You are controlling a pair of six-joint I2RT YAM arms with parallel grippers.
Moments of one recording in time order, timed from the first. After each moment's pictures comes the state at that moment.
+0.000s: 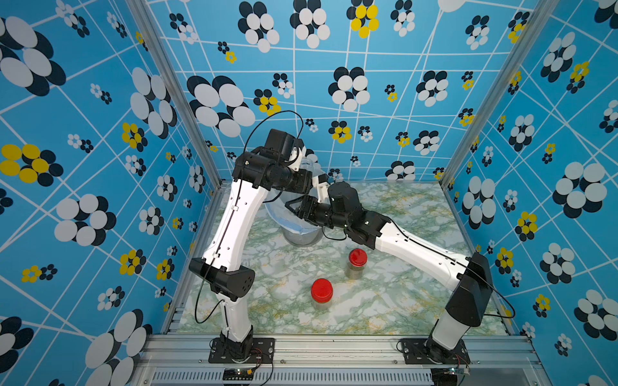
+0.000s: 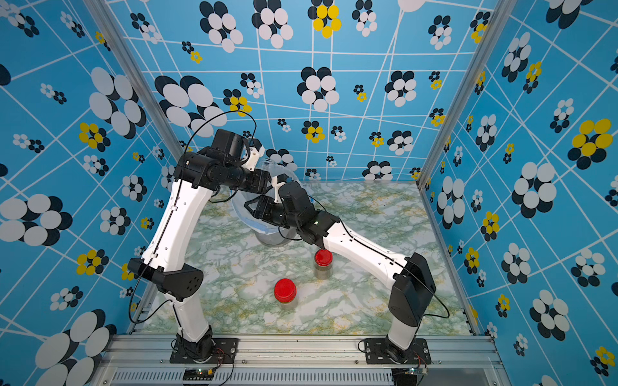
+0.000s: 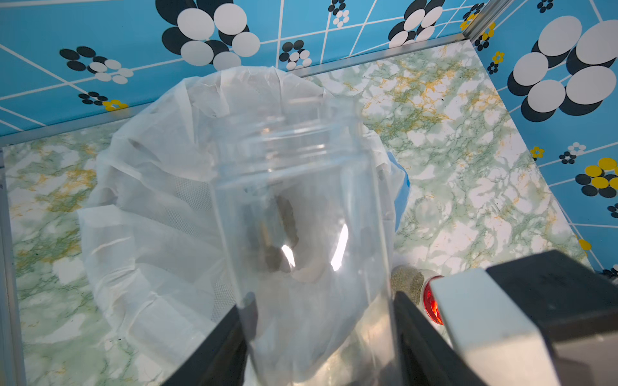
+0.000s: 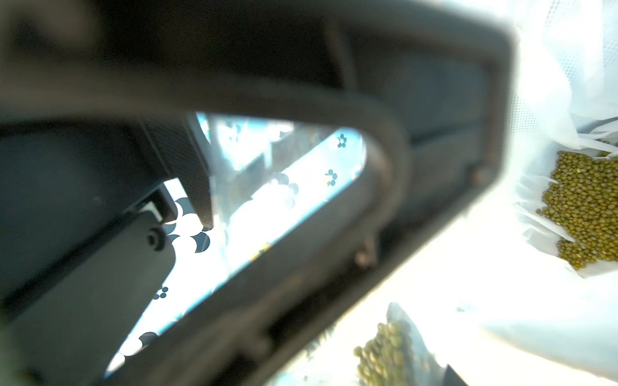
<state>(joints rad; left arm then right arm) -0.40 1.87 2.43 -1.38 0.12 -0.13 0.88 1.74 1.61 -0.14 -0.20 0.99</state>
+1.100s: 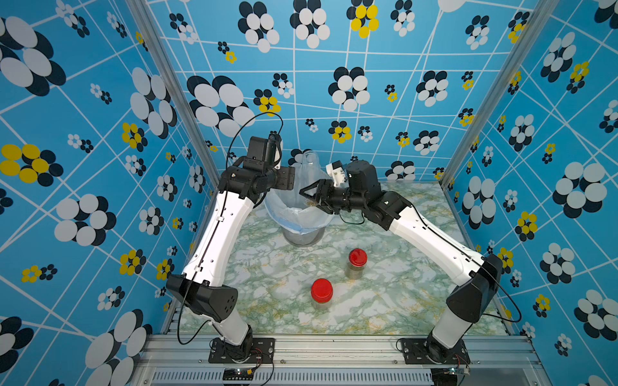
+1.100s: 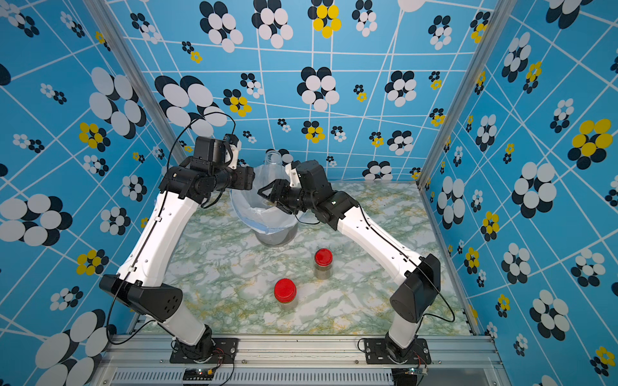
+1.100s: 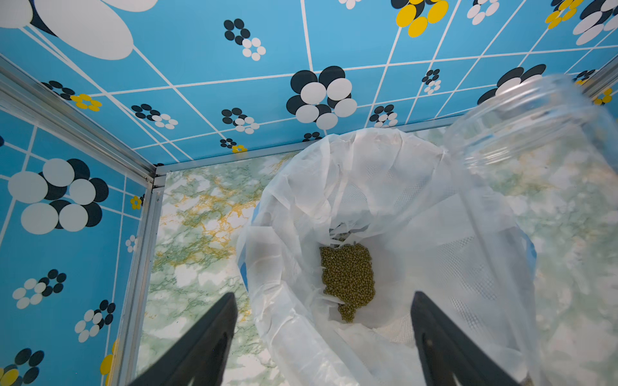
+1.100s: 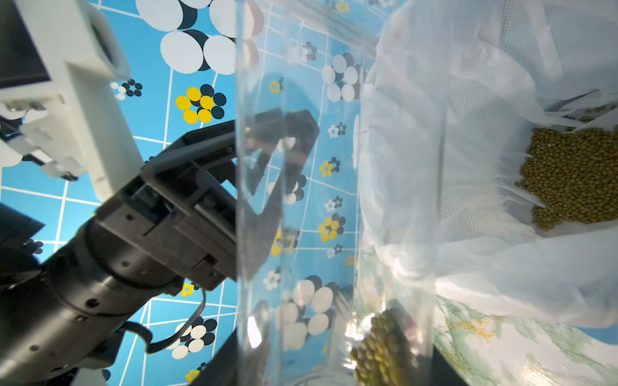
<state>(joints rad) -0.31 1.65 2.02 -1.00 -0.11 -0.07 0.74 1.74 1.80 -0.42 -0.43 1.05</state>
